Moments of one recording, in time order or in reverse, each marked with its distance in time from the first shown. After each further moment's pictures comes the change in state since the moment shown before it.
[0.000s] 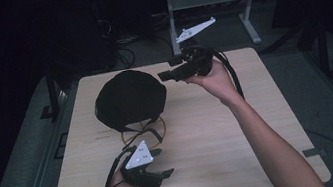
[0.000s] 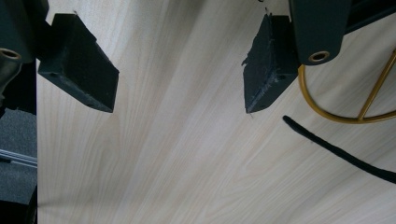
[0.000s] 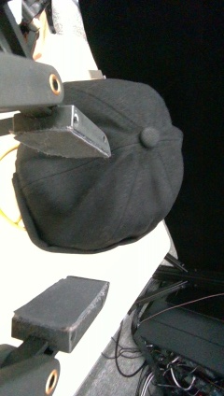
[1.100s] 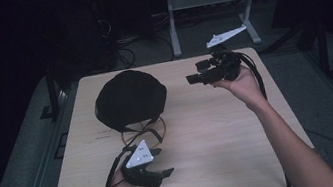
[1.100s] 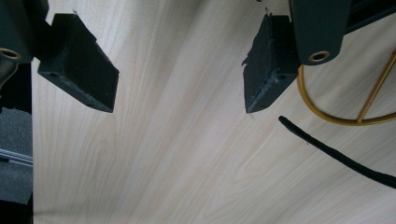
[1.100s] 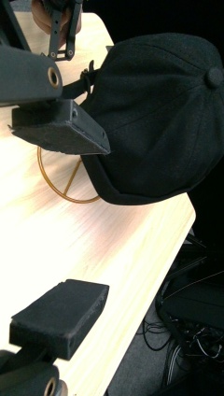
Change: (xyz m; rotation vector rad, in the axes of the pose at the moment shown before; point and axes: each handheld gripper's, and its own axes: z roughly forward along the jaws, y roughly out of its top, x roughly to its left) left arm 0.002 0.000 0.002 0.009 0.003 -0.003; right arm -0.034 -0.051 -0.040 0.027 -0.070 0.075
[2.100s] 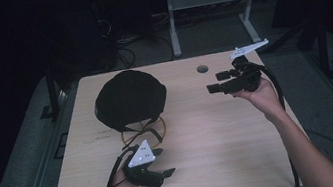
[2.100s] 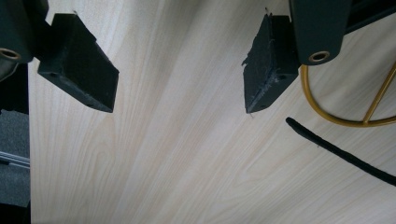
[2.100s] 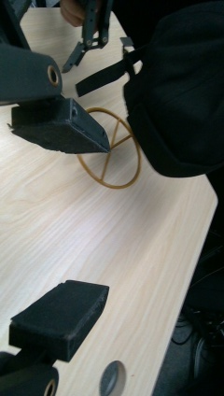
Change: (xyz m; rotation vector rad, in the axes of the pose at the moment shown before) left arm -0.001 0.000 0.005 0.007 -0.005 -0.002; right arm -0.028 -0.059 -0.023 0.020 -0.012 0.087
